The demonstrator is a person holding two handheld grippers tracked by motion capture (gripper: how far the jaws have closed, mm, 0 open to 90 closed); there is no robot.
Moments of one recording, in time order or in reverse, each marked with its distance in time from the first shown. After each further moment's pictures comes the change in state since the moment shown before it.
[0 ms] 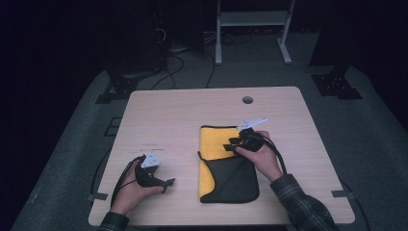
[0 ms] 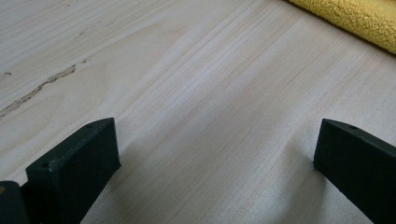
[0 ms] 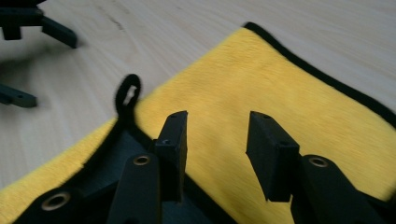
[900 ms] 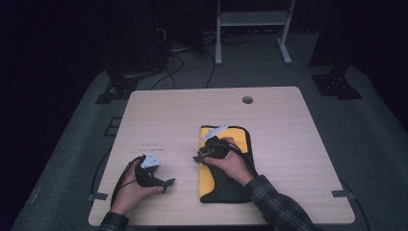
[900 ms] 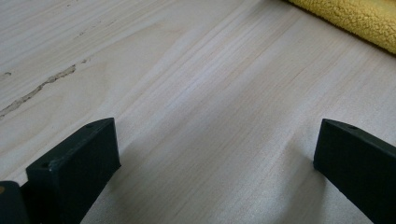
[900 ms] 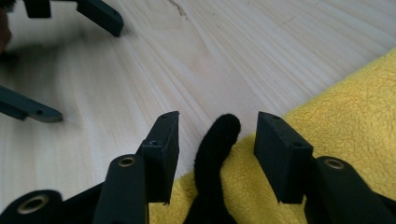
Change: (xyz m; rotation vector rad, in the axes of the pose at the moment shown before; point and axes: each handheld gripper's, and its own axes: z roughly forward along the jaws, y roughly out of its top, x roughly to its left) left arm 0.000 0.000 0.000 0.003 -0.002 -0.001; right arm 0.056 0.018 0.086 0.078 0.128 -0.095
